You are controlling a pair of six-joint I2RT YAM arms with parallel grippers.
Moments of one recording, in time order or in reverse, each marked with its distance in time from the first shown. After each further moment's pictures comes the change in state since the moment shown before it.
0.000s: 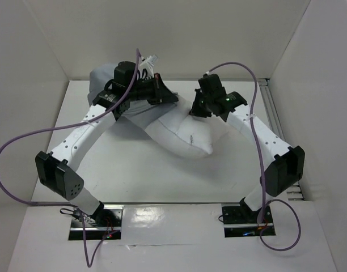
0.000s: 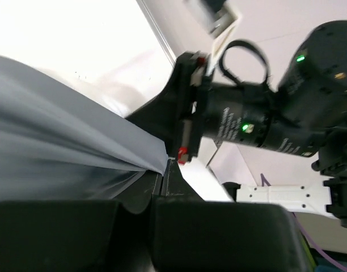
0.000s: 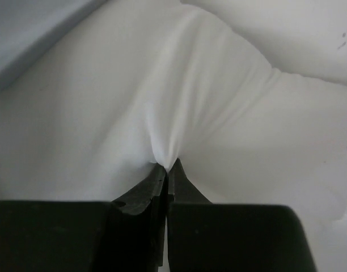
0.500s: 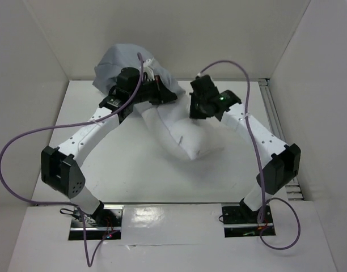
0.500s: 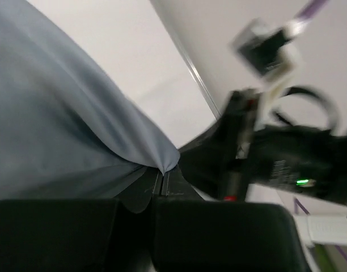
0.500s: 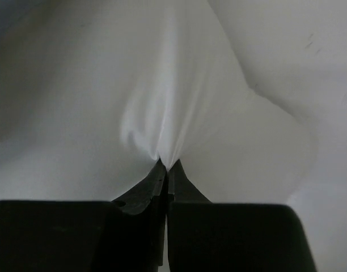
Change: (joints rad) left arm 0.016 0.022 -0.074 0.182 -0.114 0.058; right arm 0.047 0.050 0.175 -0.144 0.132 -0.126
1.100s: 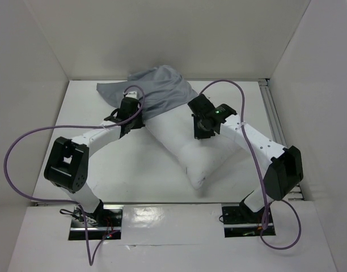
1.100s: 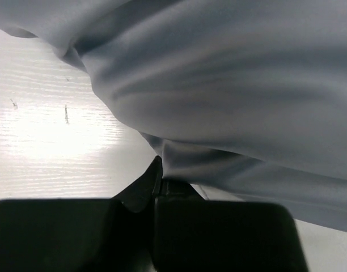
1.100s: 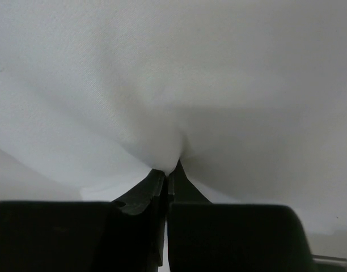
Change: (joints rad) left arm 0.104 0.056 -0.446 0.029 -0.624 0.157; right arm 0.061 -0.081 -0.315 -0.055 0.057 0.021
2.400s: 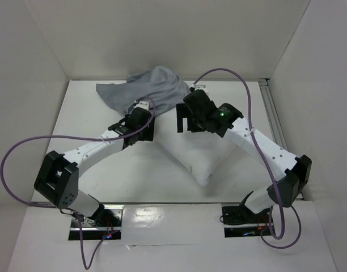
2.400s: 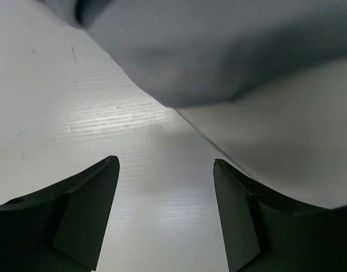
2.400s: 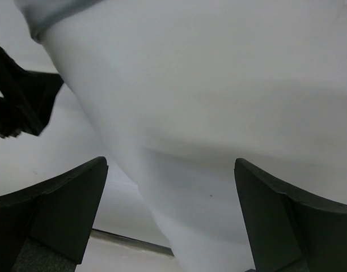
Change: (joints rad) left arm -0.218 -0.165 -0.030 -0.275 -0.197 0.076; right arm 0.119 -0.091 0.150 0.029 0.077 0.005
